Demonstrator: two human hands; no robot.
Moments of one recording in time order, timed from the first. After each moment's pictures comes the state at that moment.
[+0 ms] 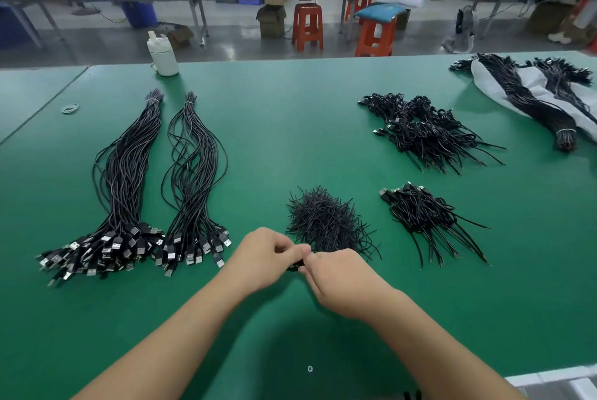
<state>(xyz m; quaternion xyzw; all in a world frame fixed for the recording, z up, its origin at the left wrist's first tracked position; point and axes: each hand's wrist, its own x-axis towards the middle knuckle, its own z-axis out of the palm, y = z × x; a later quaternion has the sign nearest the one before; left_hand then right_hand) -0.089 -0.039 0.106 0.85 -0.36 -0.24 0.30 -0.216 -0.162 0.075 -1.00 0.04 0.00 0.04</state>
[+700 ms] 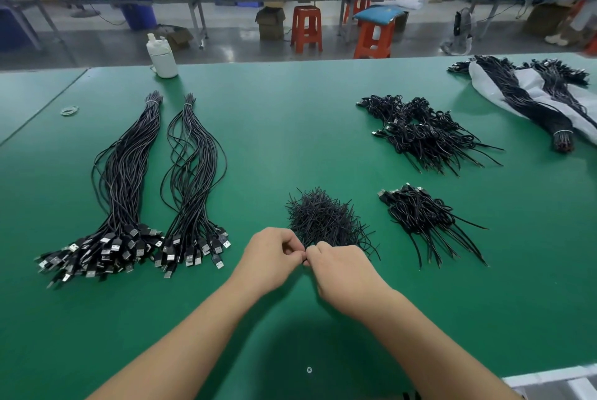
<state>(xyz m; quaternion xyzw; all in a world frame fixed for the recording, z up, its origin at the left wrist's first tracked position) -0.100 -0.051 0.103 0.86 -0.36 -0.20 0.29 -0.212 -0.159 0.084 -0.99 0.11 0.05 0.01</state>
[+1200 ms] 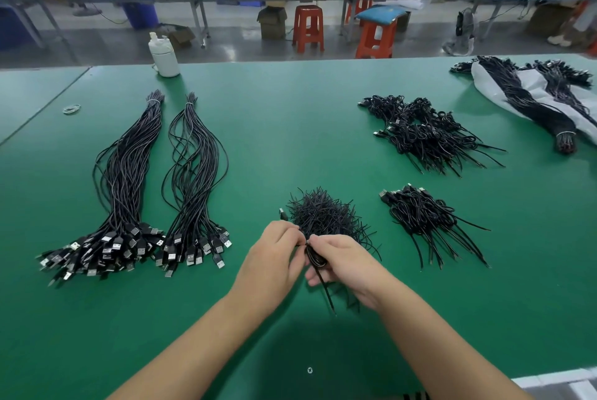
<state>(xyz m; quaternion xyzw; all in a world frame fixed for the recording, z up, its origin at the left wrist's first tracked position) -0.110 -0.036 0.084 0.78 -0.51 0.05 0.35 -0.206 -0.162 0.097 -0.65 0.27 0.00 0.71</state>
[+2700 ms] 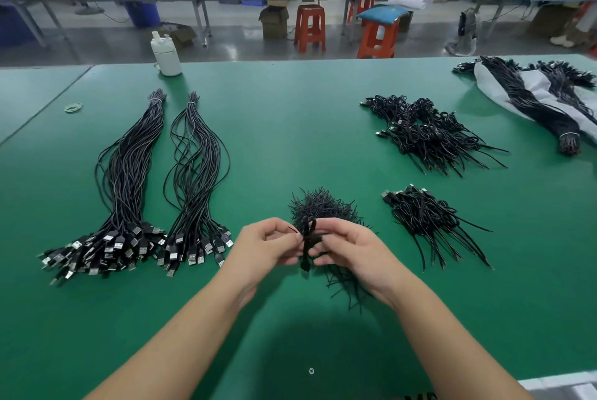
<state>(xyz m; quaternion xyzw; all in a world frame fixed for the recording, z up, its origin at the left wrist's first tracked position) -0.097 -0.038 0.114 0.68 -0.15 -0.36 0.62 -0.216 -0.181 0.095 -0.61 0.17 -0.09 0.77</state>
